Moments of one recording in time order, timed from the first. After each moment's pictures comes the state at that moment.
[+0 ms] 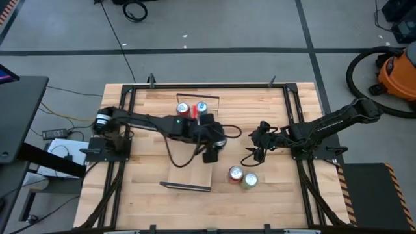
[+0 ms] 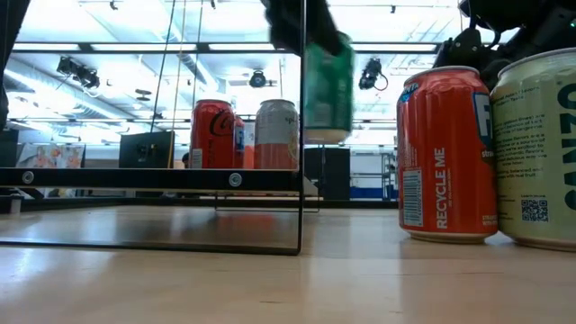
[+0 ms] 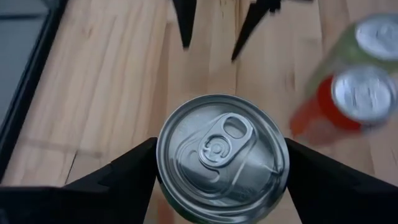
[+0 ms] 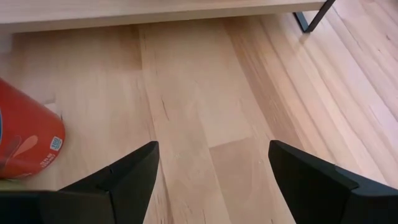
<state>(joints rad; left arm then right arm) -0.12 1.81 1.66 -0.70 -0.27 -0.06 0.21 1.04 0.48 -0.29 0.37 0.34</state>
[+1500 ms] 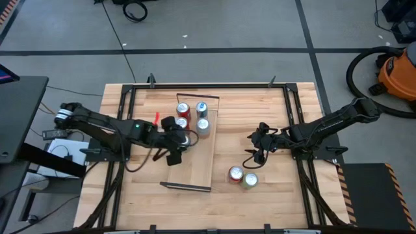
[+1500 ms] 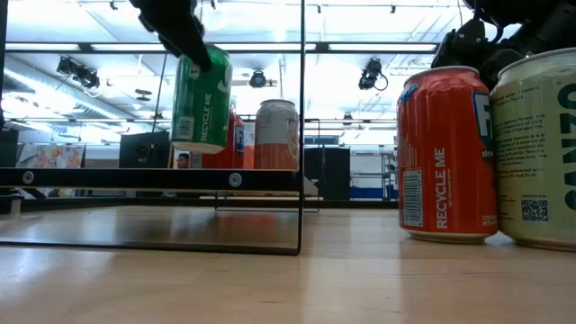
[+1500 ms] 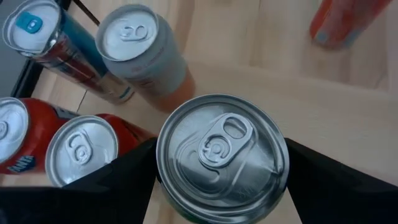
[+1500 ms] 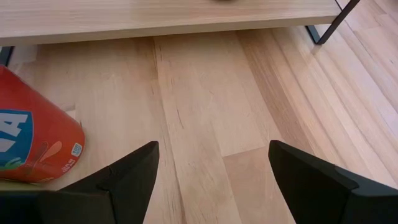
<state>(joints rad) -0.23 1.32 1.11 -0.75 -0.40 -0.26 0.24 1.04 0.48 -0.25 0.37 0.34</state>
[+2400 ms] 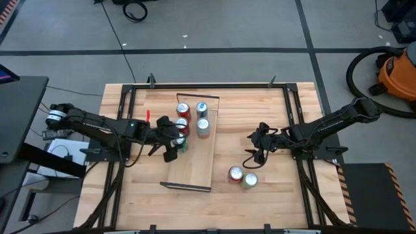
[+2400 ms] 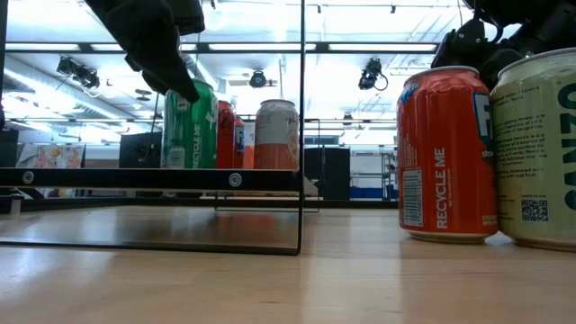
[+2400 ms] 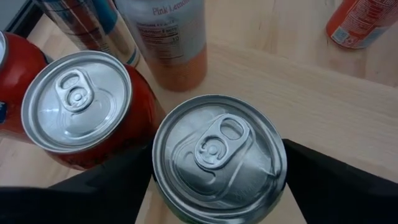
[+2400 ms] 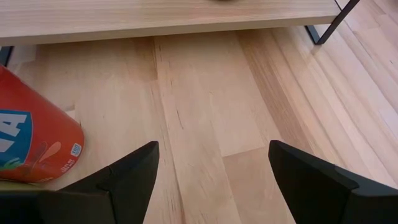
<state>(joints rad) -0.15 1.16 0.82 -0.51 -0.33 -0.29 0.24 1.04 0.48 -0.25 0.37 0.34</state>
